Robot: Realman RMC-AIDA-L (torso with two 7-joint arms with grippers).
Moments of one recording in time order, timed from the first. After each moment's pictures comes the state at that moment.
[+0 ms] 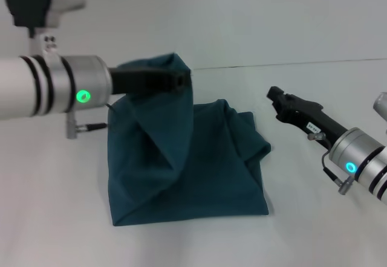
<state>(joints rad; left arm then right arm) -0.57 -2.17 1.30 1.24 2.08 1.01 -2.47 0.63 2.07 0.86 0.06 -2.67 -1.04 0.89</state>
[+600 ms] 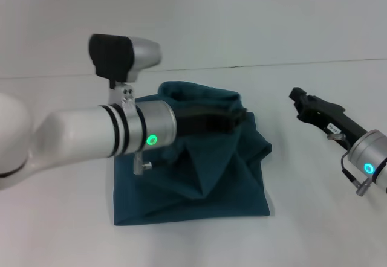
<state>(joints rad) -0.67 -2.18 1.56 0.83 1.65 0.73 -2.11 0.62 2.07 0.89 0.00 -2.65 -1.05 0.89</state>
